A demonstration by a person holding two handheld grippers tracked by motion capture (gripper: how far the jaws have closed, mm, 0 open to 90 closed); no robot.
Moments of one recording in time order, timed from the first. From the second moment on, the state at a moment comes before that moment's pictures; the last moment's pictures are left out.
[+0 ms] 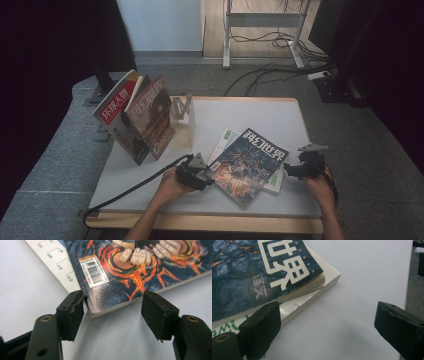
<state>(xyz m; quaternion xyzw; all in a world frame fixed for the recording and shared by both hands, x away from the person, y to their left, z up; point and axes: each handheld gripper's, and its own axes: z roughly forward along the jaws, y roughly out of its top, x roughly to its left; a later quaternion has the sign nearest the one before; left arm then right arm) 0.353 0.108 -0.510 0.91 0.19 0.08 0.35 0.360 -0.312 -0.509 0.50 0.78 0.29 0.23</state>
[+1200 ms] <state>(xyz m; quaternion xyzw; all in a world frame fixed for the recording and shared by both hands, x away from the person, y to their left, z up) 0.364 0.101 -0.517 0.89 0.20 0.05 0.40 0.362 -0.286 -0.511 0.51 0.78 0.33 0.14</state>
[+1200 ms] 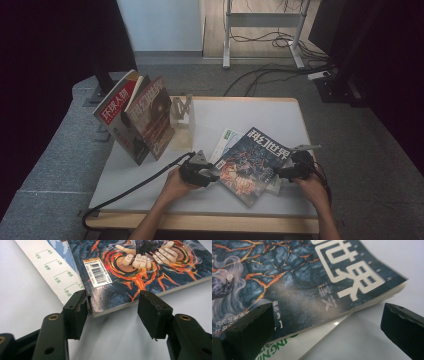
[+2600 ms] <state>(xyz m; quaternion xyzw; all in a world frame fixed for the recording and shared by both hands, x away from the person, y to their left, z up) 0.360 0.103 -0.513 0.90 0.19 0.07 0.39 0.387 -0.295 -0.514 0.54 0.75 0.36 0.12</state>
